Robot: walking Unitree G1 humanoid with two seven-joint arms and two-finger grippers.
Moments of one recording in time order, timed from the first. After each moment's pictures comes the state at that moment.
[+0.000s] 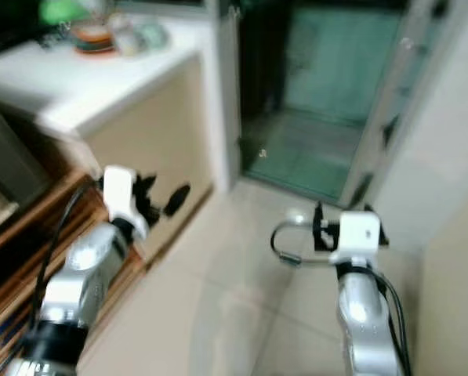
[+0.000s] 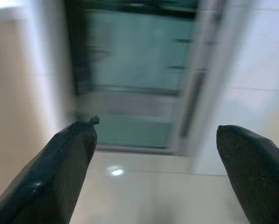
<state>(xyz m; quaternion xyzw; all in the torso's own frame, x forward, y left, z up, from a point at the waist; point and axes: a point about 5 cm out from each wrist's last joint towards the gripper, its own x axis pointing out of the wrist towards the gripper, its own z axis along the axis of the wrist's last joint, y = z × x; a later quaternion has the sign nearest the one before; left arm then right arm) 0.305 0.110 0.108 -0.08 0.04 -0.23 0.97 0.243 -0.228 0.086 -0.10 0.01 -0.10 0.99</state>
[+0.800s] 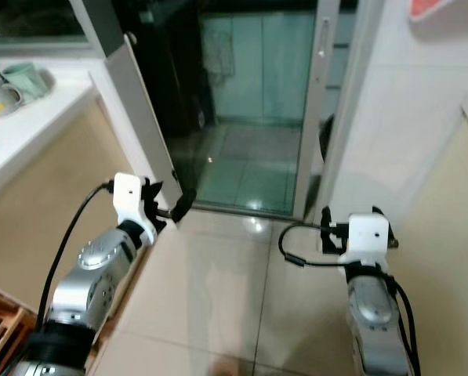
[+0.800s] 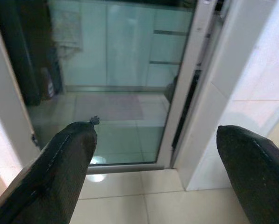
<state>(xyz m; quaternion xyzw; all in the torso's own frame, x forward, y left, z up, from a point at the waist) 0.289 0.122 0.096 -0.07 0.07 -0.20 0.97 0.246 -0.219 0.083 -0.09 0.02 -0.07 0.99</state>
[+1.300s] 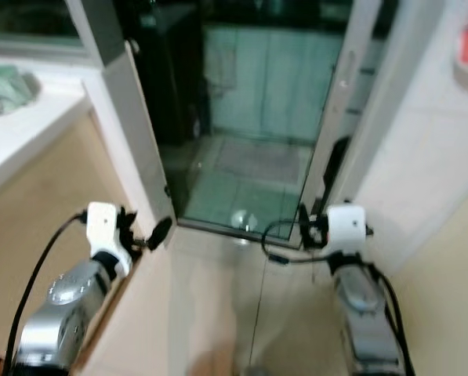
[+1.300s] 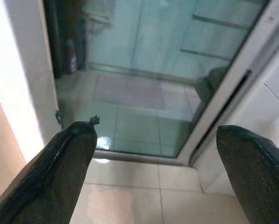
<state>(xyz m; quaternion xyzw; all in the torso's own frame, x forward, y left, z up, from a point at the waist) 0.271 0.150 0.082 -0.06 0.12 -0.15 0.98 0.266 -0.205 0.099 -0.09 0.02 0.01 1.00</state>
